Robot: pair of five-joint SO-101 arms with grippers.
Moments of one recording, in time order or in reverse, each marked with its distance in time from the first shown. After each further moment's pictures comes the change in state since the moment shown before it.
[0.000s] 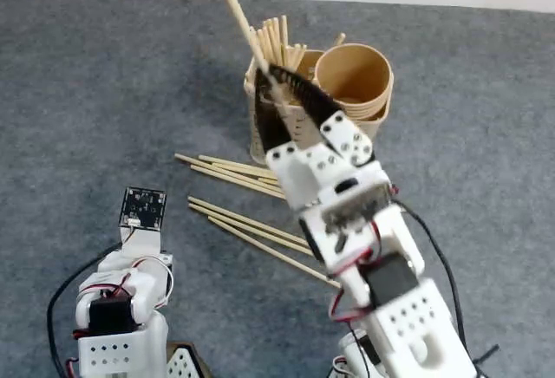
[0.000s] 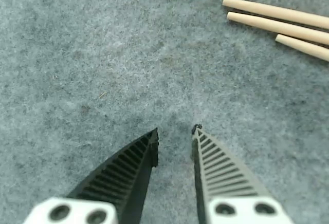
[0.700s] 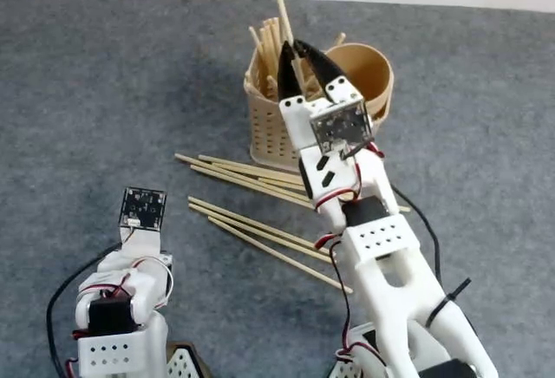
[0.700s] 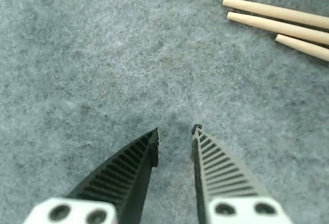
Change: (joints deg) left arm 0.0 0.0 0.0 0.0 0.0; right arm 8.6 28.2 0.0 -18.8 -3.5
